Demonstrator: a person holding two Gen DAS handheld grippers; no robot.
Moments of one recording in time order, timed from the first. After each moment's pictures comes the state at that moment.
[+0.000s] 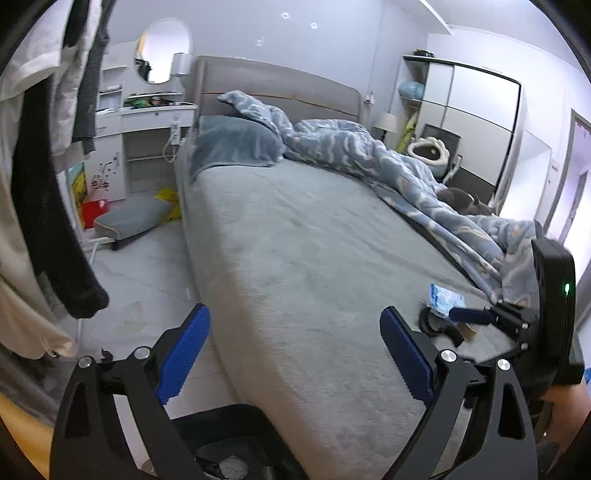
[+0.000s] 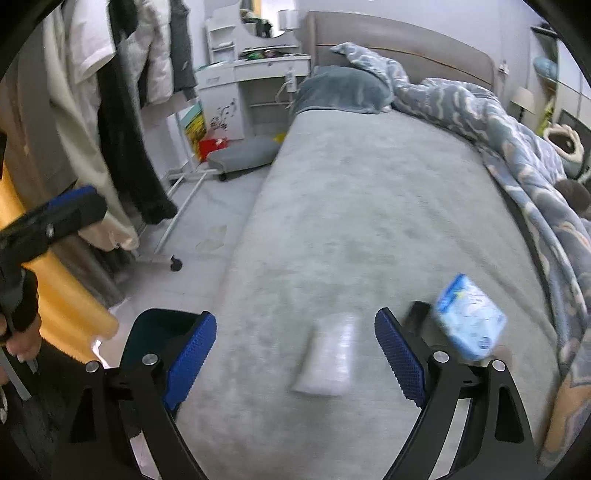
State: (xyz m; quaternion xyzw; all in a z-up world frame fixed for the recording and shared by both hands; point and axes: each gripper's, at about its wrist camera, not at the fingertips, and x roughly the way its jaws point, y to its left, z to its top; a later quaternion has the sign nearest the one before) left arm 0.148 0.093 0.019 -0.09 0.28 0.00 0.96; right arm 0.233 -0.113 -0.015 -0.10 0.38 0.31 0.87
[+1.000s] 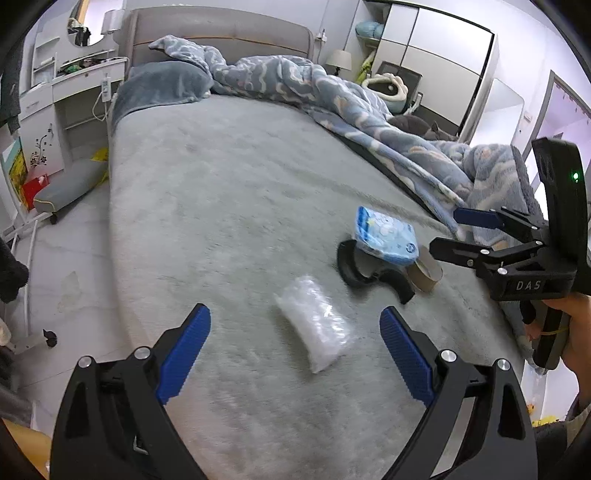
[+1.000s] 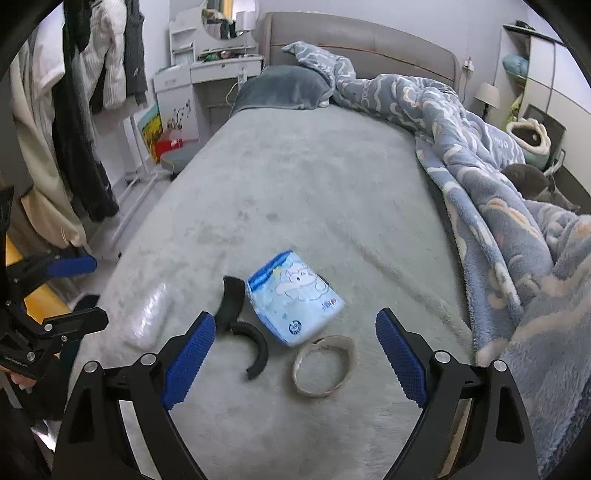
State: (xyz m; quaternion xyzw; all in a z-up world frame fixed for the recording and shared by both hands) left arm 0.210 -0.031 -0.050 -0.07 0.39 -0.10 0.91; right arm 0.286 -0.233 -0.023 -0.14 0.37 0.26 0.88
